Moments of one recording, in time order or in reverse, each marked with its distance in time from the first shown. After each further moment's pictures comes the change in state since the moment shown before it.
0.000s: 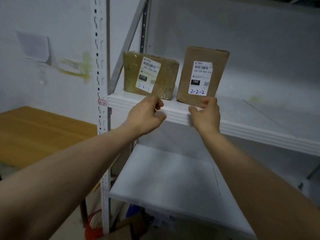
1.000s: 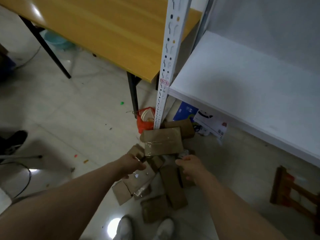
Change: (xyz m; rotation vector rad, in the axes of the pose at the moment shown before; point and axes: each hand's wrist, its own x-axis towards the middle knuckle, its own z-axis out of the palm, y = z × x) left_hand -0.491 -0.342 0.154 -0.310 -0.838 -1.556; right_hand -0.429 0.356 0.289 -0.276 -1.120 0.982
